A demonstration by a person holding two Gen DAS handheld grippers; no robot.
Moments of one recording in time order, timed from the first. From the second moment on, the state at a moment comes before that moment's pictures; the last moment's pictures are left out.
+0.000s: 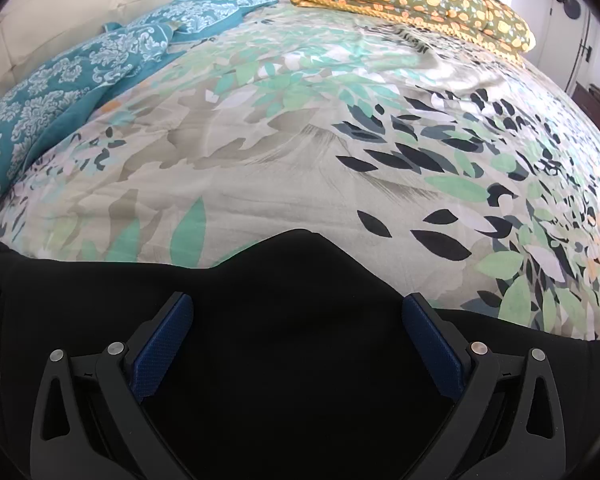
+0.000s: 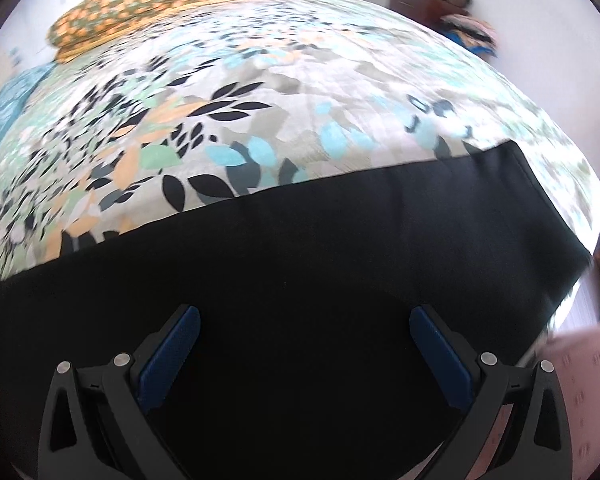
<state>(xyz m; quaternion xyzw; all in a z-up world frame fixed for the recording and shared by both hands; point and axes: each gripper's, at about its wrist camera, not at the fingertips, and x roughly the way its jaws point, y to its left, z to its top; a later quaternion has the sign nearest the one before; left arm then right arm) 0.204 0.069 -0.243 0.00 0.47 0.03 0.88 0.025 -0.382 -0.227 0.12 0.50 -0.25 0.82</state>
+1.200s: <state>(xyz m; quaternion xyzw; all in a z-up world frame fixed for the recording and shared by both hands) 0.204 0.069 -0.242 0.00 0.47 0.03 0.88 0.022 -0.384 -0.231 0.13 0.45 -0.26 0.84</state>
